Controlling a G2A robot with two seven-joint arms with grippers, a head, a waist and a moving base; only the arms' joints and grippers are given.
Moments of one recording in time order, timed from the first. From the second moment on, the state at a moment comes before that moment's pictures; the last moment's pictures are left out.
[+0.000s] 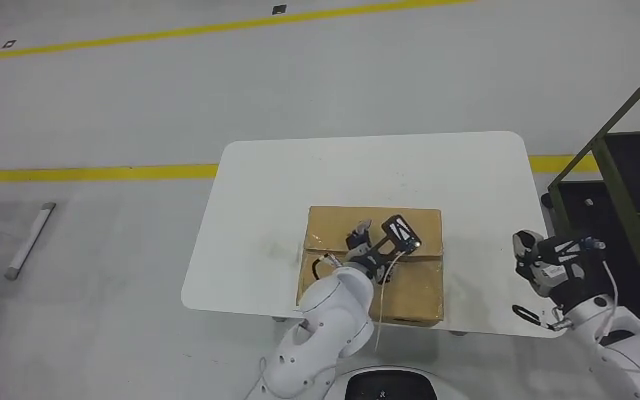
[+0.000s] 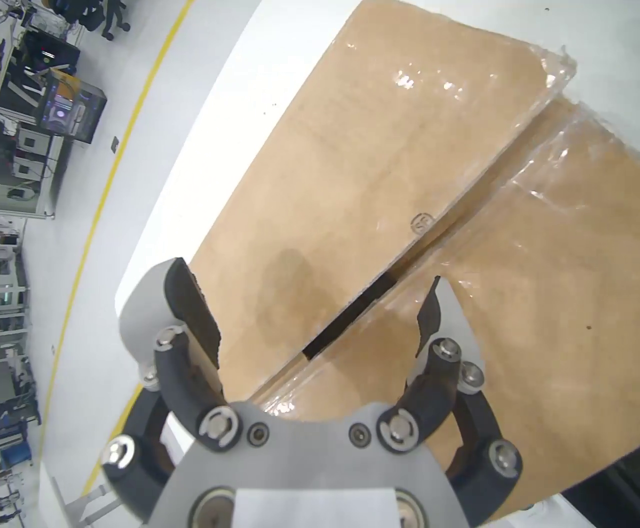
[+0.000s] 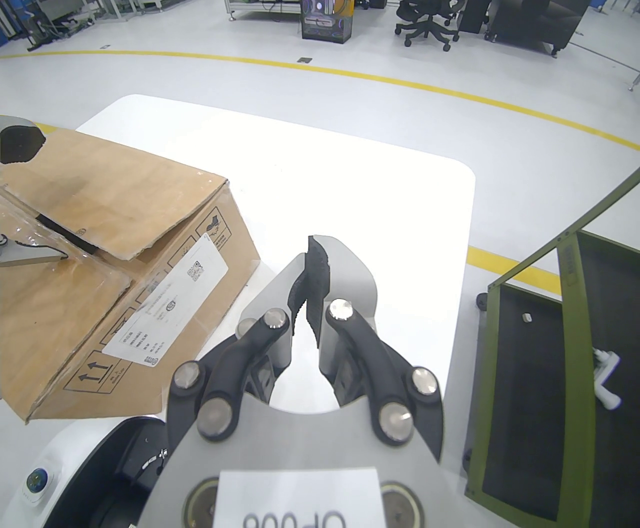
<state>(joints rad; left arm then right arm) 1.07 -1.49 -0.88 -1.78 1.83 -0.32 -0.95 -1.82 -1.16 1.77 -2.08 -1.10 -0.21 0.27</state>
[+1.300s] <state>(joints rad) 0.79 -1.54 -0.93 -1.40 2.10 -0.03 -0.66 -1.72 -1.16 1.69 -2.10 -1.09 -0.26 0.34</state>
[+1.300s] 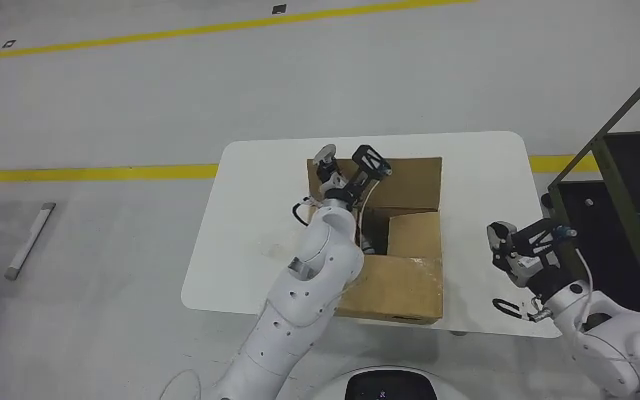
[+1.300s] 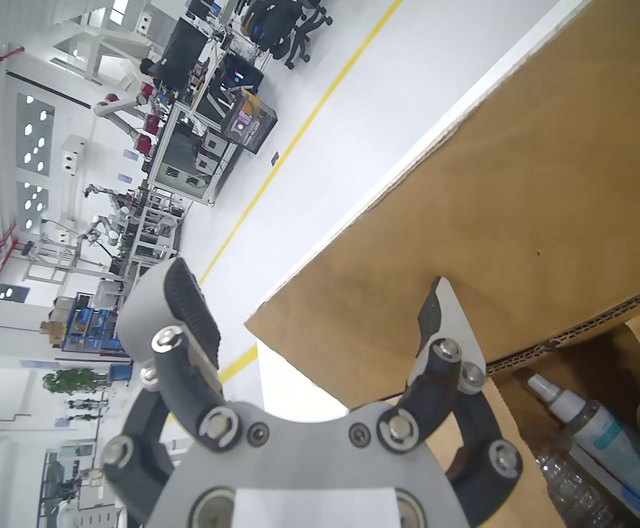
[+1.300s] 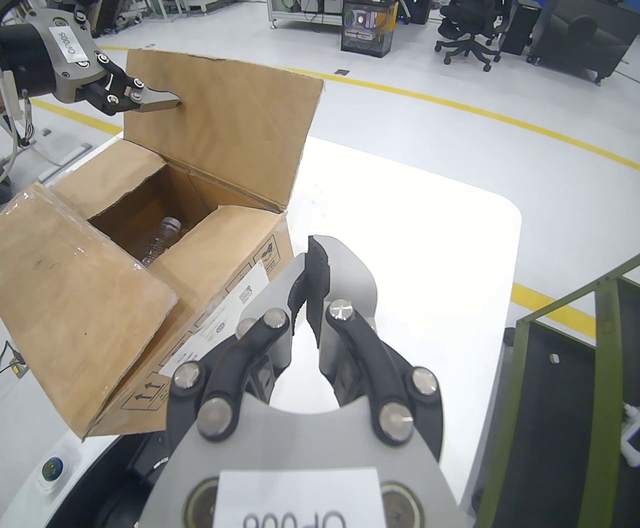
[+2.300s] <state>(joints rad) 0.96 -1.55 -1.04 -1.57 2.07 -0.05 -0.65 -1.04 -1.19 1.31 -1.55 -1.02 -0.25 0.57</state>
